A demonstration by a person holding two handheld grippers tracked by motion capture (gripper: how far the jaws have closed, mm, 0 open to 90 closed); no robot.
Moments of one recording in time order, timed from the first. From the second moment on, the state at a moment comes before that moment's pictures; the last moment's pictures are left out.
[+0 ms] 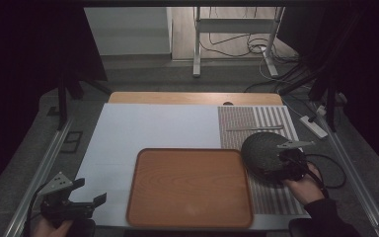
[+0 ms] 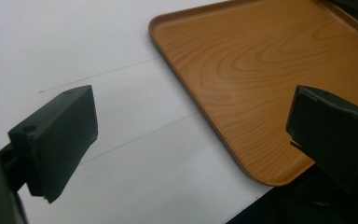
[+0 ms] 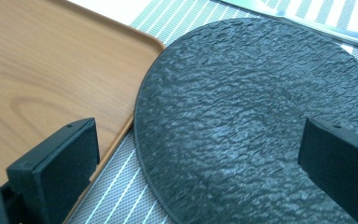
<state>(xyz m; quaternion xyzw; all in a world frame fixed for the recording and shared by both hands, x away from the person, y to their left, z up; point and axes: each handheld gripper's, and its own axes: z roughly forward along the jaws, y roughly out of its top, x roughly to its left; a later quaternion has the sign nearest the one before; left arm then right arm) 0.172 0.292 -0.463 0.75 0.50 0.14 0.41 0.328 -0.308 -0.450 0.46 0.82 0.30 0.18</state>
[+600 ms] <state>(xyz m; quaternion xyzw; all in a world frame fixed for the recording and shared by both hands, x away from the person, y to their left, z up) 0.169 0.297 -0.463 0.73 0.50 0.15 0.44 0.362 -0.315 -0.454 0.47 0.81 0.29 0.18</state>
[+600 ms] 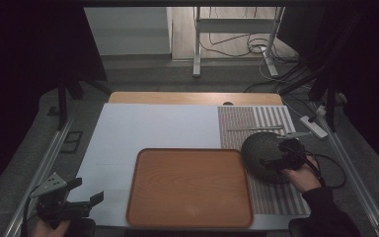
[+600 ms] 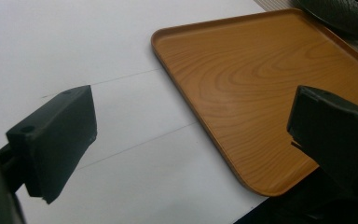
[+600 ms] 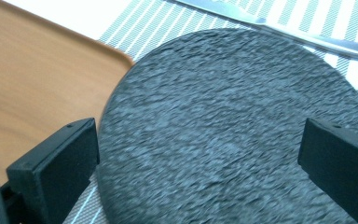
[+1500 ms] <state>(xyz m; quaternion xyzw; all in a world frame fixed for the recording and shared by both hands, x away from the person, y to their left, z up) 0.172 0.282 -0.462 0.77 0.49 0.17 0.38 0.434 -0.321 -0.466 0.50 0.81 0.24 0.19</state>
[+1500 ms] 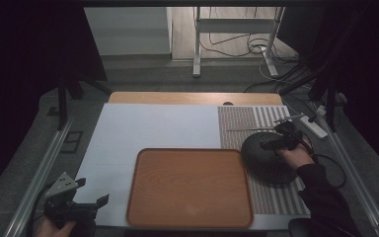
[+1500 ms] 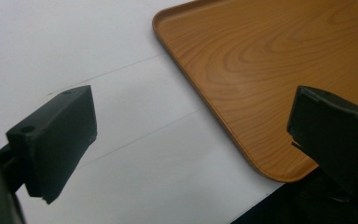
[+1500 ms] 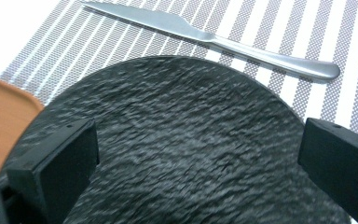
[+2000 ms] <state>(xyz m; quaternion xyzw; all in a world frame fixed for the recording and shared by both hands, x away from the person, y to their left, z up) 0.172 0.283 -0.462 0.77 0.49 0.16 0.38 0.488 -0.305 -0.467 0.51 0.81 0.21 0.20</state>
